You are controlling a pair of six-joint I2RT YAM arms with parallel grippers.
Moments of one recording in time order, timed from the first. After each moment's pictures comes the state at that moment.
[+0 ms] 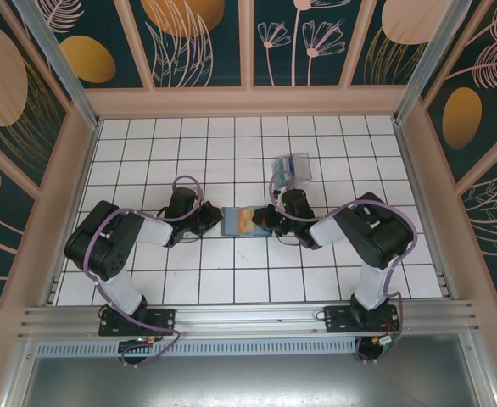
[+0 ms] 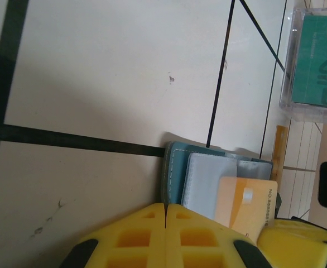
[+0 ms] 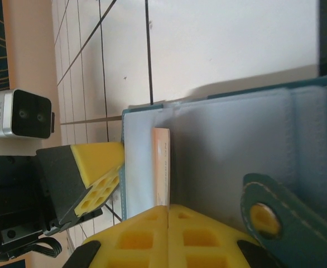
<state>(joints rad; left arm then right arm) -0.43 1.74 0.55 0.46 0.39 -1.04 0.64 1.82 0.60 0.67 -0.44 1.08</state>
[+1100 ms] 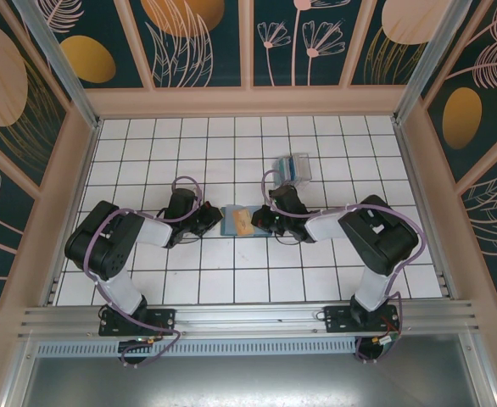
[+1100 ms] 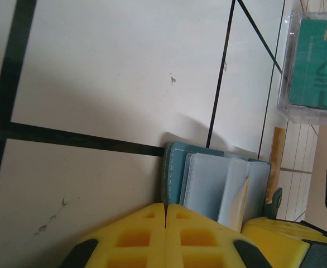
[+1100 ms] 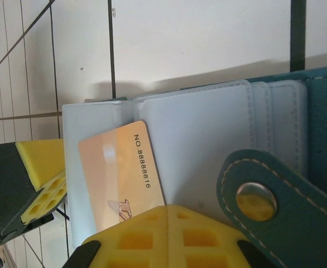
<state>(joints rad) -0.43 1.74 0.54 0.49 0.39 -1.05 0.68 1.77 0.71 0.32 -0.31 0.94</state>
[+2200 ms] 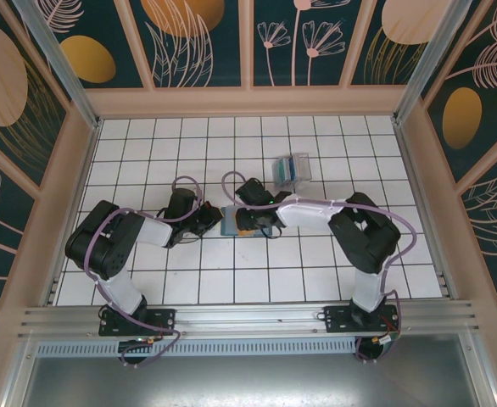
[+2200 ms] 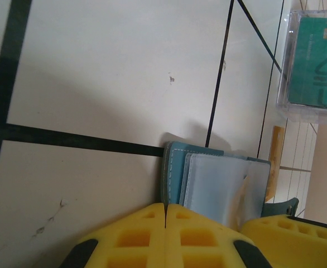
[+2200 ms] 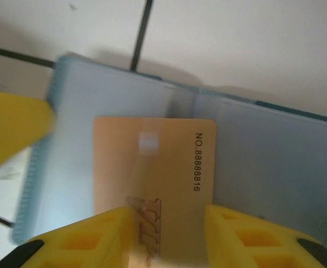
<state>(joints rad) -0.43 1.74 0.54 0.49 0.40 -1.05 0.86 1.87 1.13 -0.35 0.04 0.55</state>
